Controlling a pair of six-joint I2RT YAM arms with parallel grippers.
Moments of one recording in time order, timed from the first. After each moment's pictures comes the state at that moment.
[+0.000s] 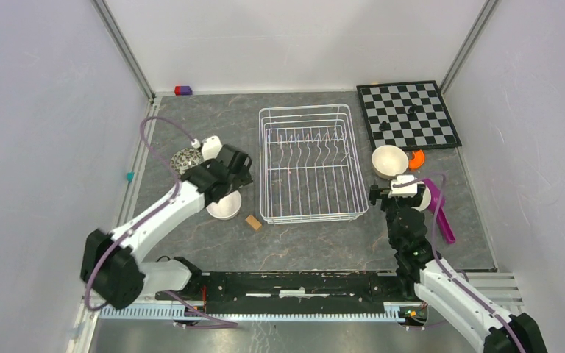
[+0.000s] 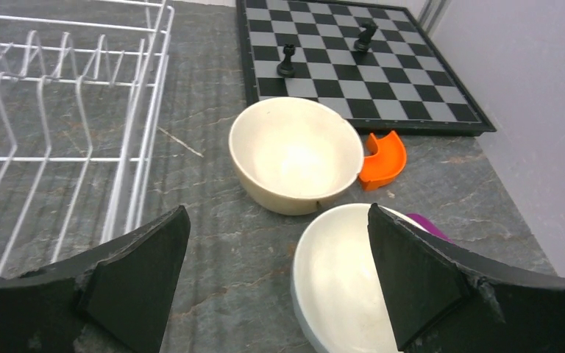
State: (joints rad) left arm -0.57 1.29 0.97 -0.70 -0.51 -0.90; right arm 0.48 0.57 0.06 0.46 0.55 -0.12
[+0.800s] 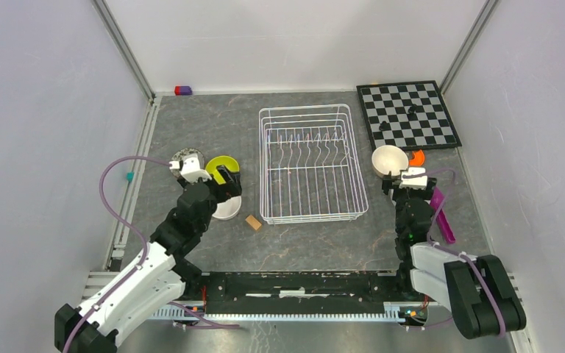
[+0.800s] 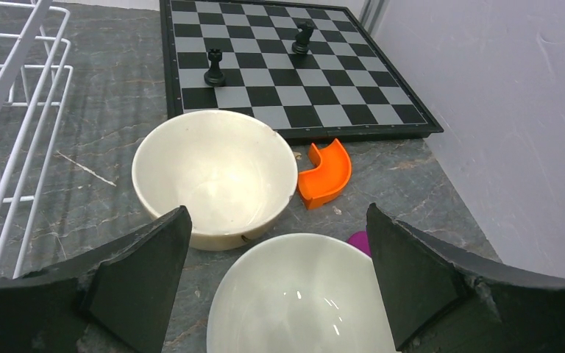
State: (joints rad) left arm -0.57 0.66 0.45 -0.07 -0.49 -0.54; right arm 0.16 1.05 0.01 1.07 0.35 -0.19
